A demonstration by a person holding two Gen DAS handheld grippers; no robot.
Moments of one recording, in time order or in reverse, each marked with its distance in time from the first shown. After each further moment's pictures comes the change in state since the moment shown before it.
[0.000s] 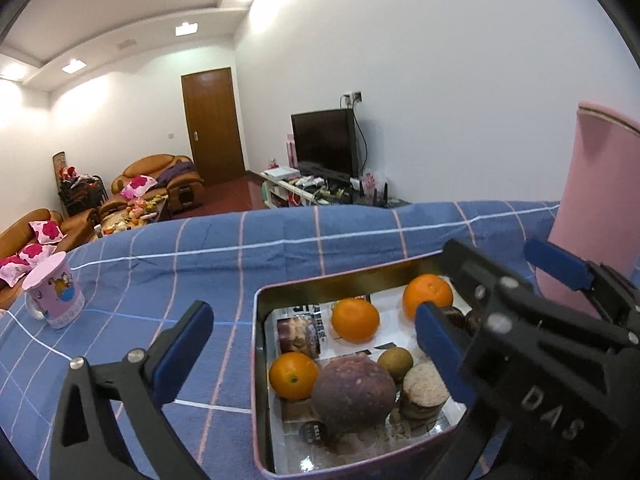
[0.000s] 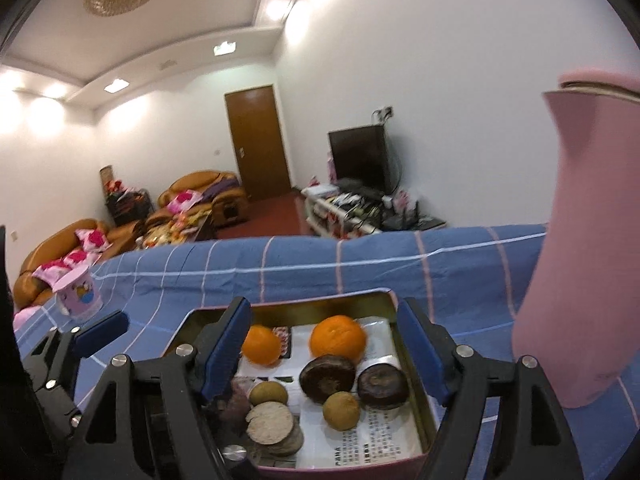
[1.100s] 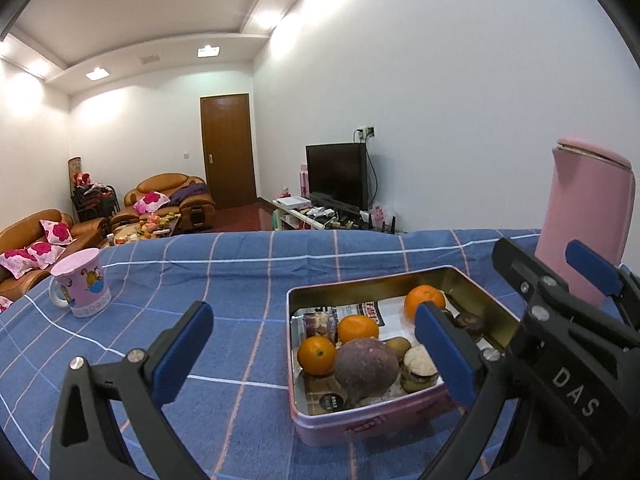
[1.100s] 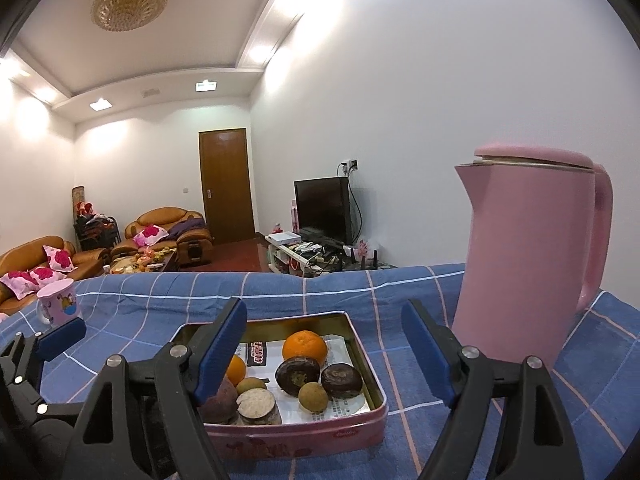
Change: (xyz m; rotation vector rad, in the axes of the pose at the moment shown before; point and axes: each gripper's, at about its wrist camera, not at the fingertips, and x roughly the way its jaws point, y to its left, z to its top) left arm -0.049 0.017 -0.020 -0.054 -0.122 0.027; right arm -0.073 0.008 -0.014 -0.045 -0.171 -0.137
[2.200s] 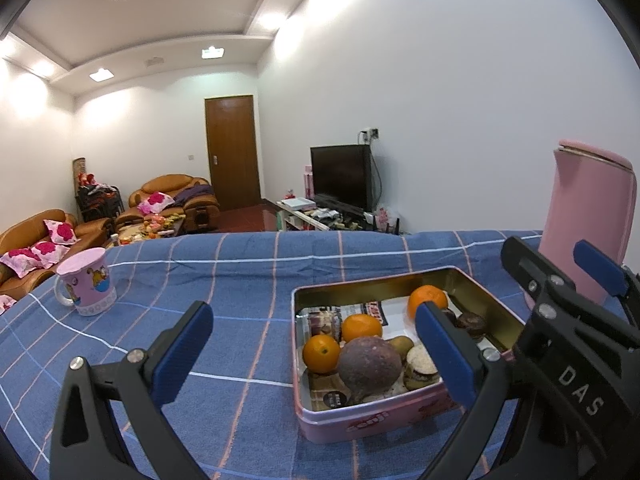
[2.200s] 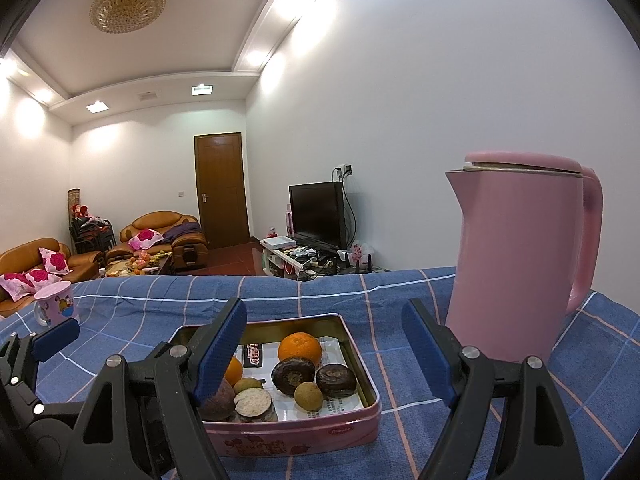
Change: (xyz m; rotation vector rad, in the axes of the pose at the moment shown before) left arm -0.003 0.002 -0.001 -0.003 0.007 0.001; right arm -0.006 0.000 0.001 -0.001 -0.011 -0.017
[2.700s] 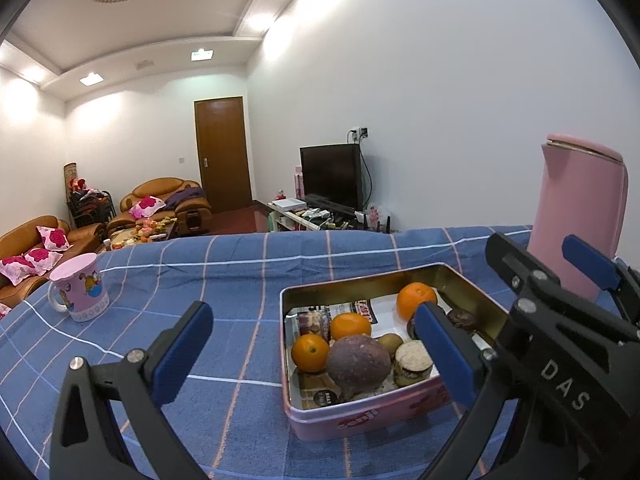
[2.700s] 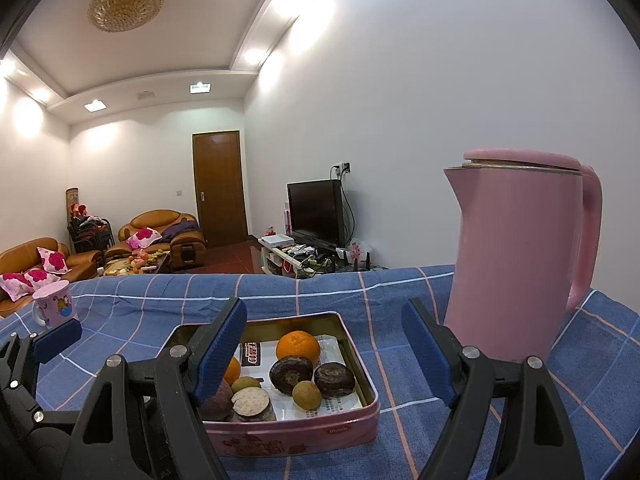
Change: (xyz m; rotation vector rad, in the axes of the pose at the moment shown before) left arm -0.003 -0.007 0.002 0.024 -0.009 -0.018; right arm 0.002 0.000 -0.001 0.003 0.006 -0.008
